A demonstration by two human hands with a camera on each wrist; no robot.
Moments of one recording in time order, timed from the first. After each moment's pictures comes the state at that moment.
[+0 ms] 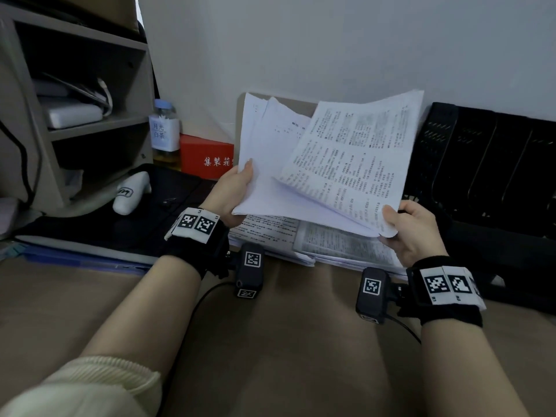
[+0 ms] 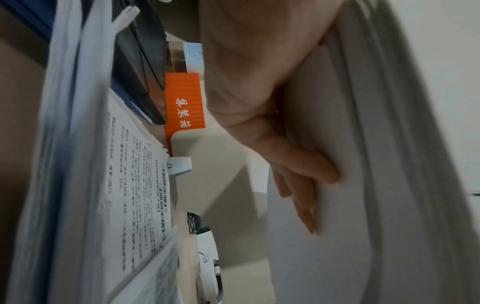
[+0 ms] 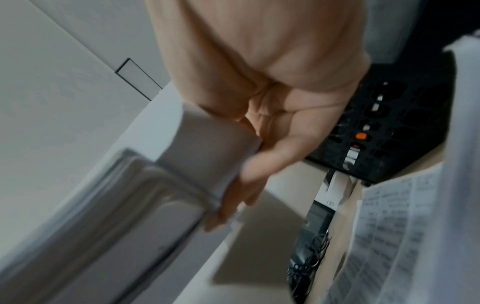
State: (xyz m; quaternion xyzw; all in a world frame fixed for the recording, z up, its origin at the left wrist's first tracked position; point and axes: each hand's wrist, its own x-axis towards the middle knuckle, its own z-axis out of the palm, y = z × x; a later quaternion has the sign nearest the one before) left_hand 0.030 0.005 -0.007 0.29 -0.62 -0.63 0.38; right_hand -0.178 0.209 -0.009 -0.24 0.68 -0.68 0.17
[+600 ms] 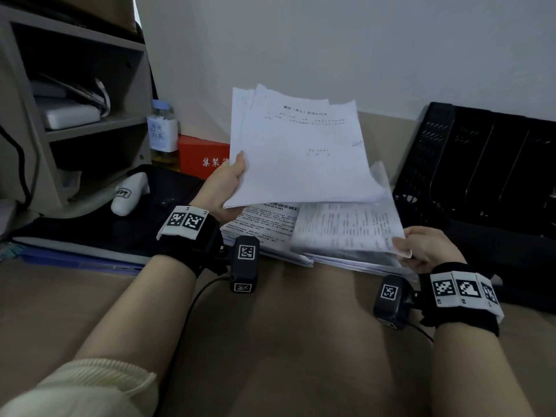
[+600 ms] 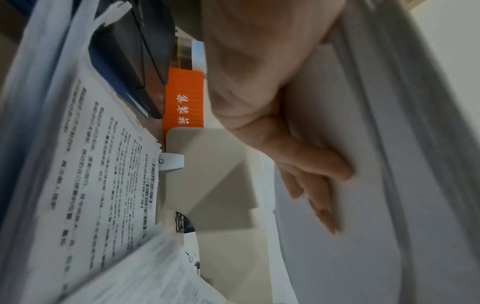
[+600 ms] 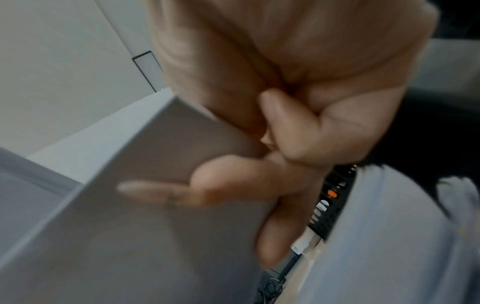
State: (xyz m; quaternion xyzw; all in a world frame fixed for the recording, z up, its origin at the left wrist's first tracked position) left_hand 0.035 0.011 0.003 0.27 -0.53 -0.71 0.38; right_hand -0.219 0.231 -0.022 -0.20 0.82 -0.49 0.20
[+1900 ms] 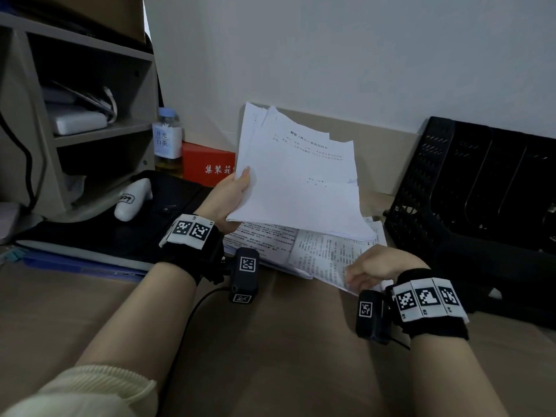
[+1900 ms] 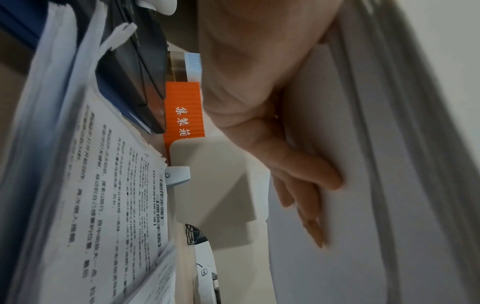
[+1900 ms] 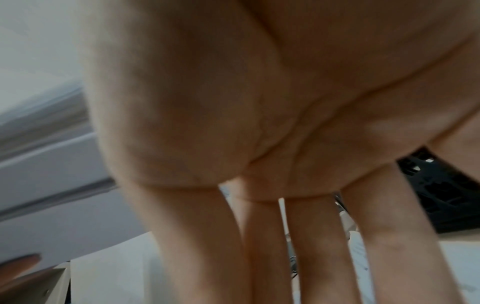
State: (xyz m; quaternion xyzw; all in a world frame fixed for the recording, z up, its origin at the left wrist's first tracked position) left_hand 0.038 0.005 0.002 0.35 -0.69 -0.52 0.36; right_hand -0.164 0.197 -0.017 -0.34 0.85 -0.22 0.34
